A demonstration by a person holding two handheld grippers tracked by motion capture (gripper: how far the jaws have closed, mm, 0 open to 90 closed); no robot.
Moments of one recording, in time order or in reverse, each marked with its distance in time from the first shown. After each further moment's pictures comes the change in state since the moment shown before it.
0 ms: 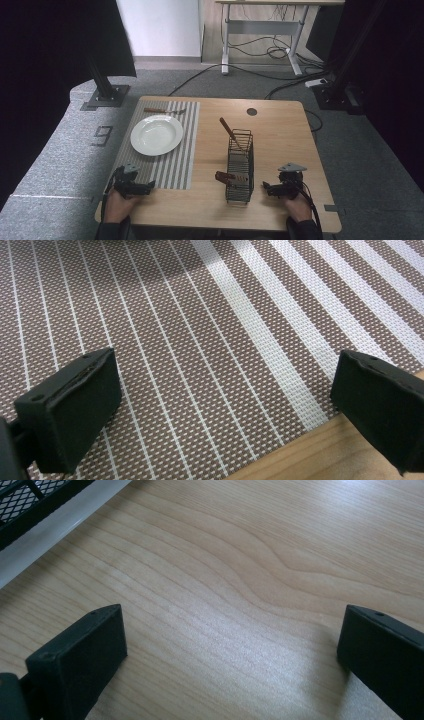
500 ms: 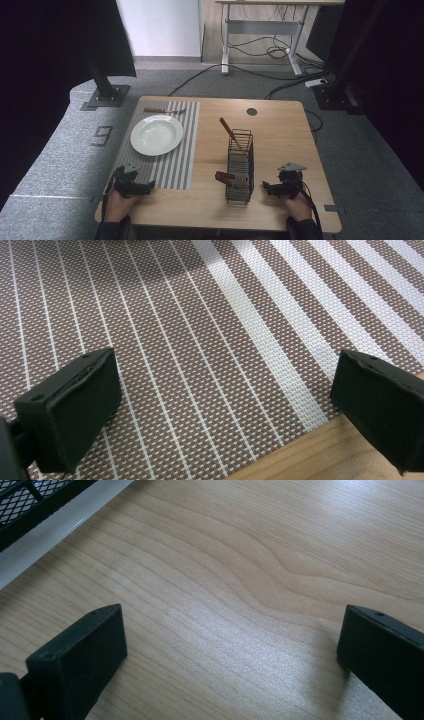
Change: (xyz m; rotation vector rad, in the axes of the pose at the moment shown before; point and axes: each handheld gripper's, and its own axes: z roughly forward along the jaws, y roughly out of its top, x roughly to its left) left arm 0.000 0.000 0.000 0.001 0.002 -0.003; right arm -0.001 0.001 0.002 -0.002 0.004 -0.004
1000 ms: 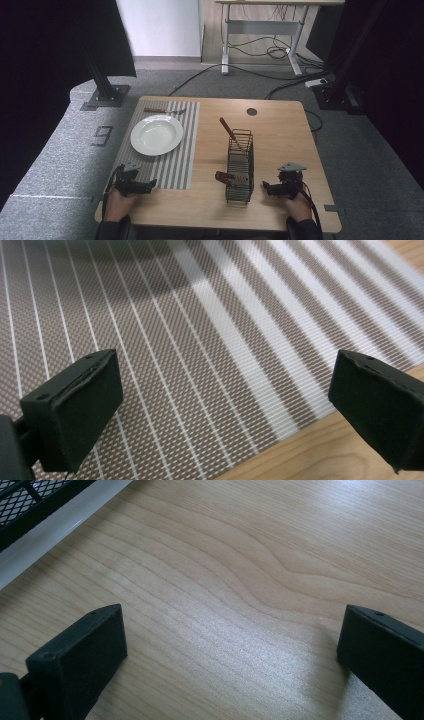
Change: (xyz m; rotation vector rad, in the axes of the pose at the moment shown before) left arm -0.005 0.010 -0.008 -0.021 -0.033 -0.009; right arm 0.001 0.000 0.000 0.002 -0.006 0.005
